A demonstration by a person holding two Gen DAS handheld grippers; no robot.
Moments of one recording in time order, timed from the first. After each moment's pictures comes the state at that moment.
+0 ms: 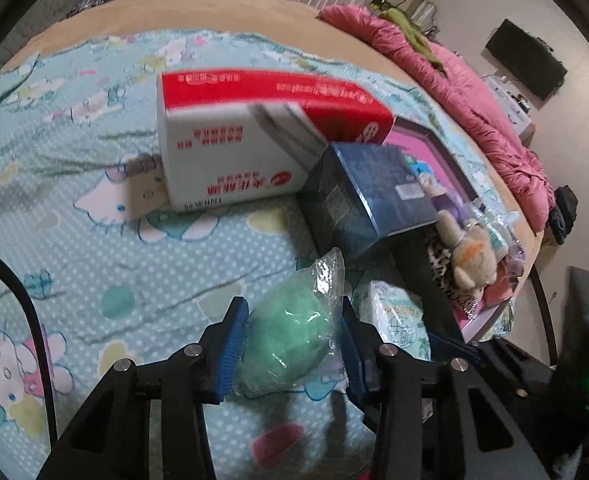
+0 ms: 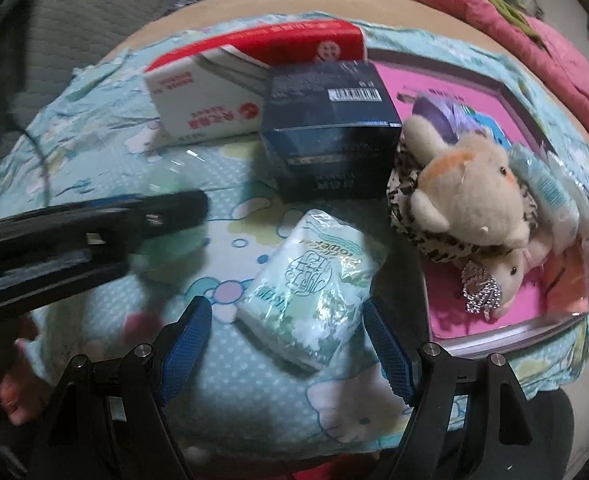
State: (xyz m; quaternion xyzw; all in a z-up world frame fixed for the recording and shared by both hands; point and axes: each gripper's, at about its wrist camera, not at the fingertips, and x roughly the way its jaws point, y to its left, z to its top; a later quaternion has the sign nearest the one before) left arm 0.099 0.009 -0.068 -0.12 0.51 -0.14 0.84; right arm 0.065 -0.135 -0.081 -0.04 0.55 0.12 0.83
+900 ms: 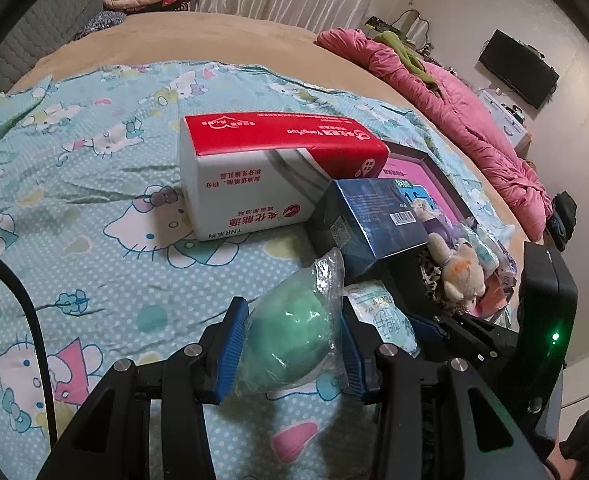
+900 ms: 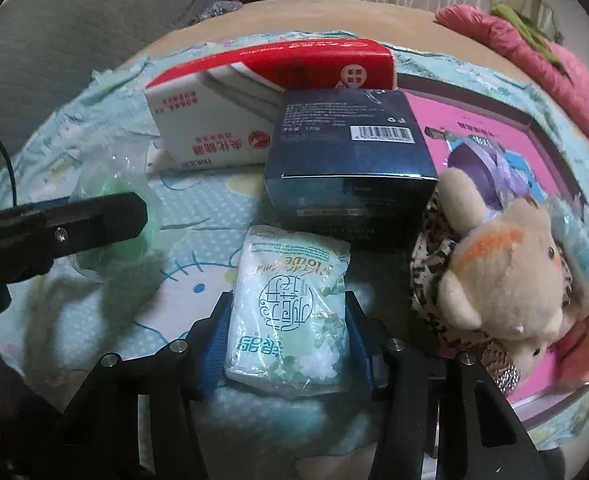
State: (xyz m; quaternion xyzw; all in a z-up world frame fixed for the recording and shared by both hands) left arm 0.084 0.020 -0.046 -0.11 0.47 -0.13 0.86; right arm 0.091 -0.134 -0.083 -0.05 0.50 0.18 0.85
